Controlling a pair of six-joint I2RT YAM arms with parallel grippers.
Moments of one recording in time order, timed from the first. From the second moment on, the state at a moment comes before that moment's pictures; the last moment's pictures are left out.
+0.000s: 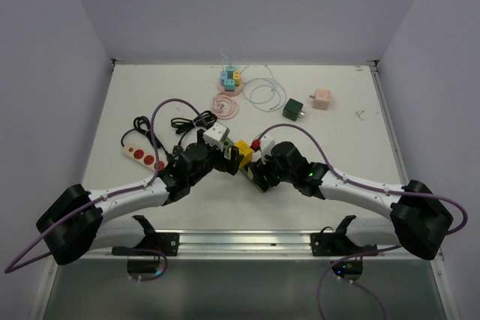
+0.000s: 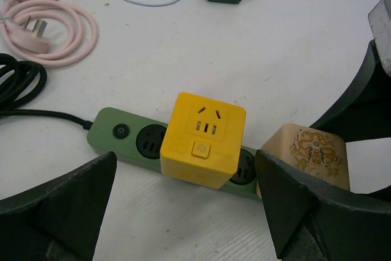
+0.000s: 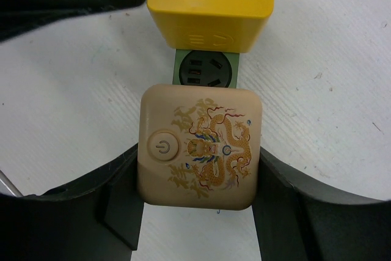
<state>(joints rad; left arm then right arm) -0.83 1.17 0.48 0.39 -0.21 -0.23 0.86 1.25 0.61 -0.06 -0.01 0.10</state>
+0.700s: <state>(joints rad) -0.80 1.51 0.50 0.64 0.02 -0.18 0.86 1.21 0.55 -0.01 -0.02 0.08</state>
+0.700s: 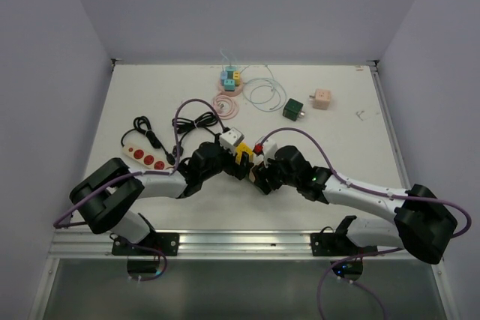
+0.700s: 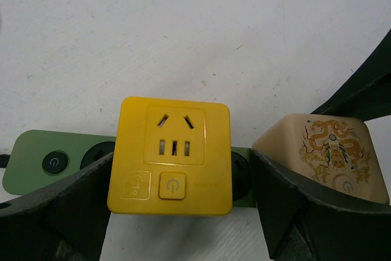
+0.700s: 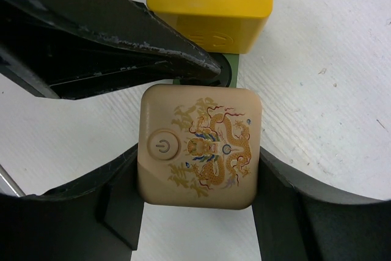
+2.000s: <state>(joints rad) -0.80 1.37 0.26 0.80 -0.24 -0.30 0.90 1.37 0.58 0.21 -0.10 0.06</state>
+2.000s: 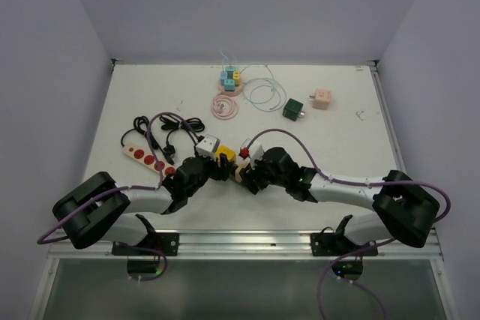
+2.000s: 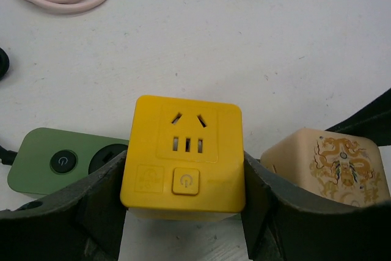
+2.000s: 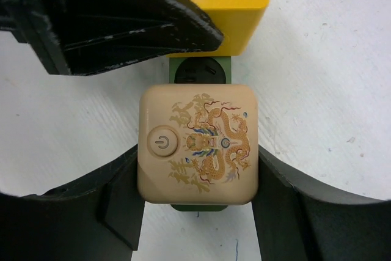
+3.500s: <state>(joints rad) -0.81 1.50 0.26 0.98 -0.26 -0.34 1.01 1.38 0.68 0.03 0.19 -0.03</state>
